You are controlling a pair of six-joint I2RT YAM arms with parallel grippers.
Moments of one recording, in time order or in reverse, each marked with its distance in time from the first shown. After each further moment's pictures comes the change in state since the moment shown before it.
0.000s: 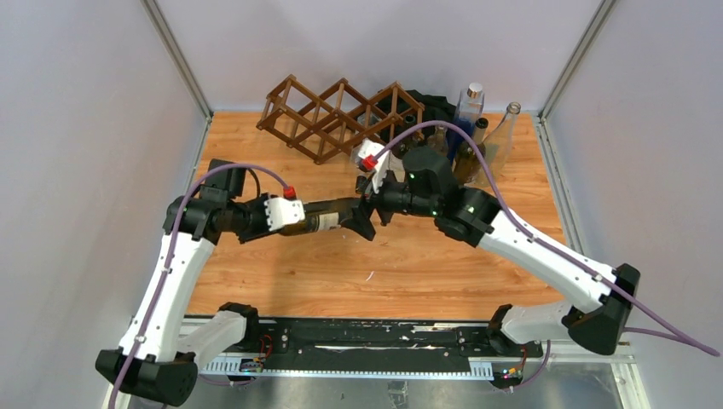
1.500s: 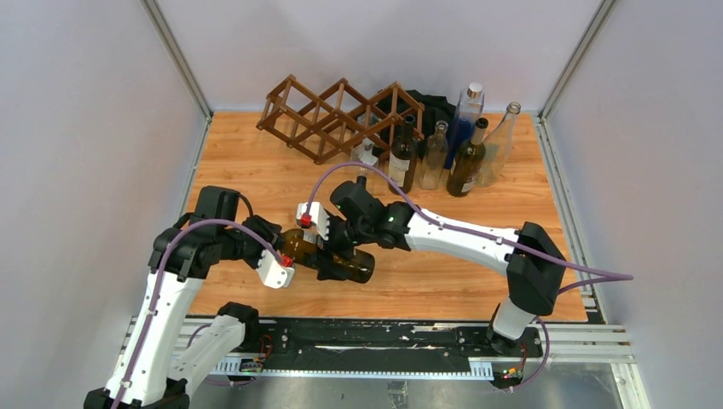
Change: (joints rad) left arm -0.071 -0.235 -0.084 -0.086 0.188 0.733; right arm 0.146 0.420 0.049 0.014 -0.253 -0.200
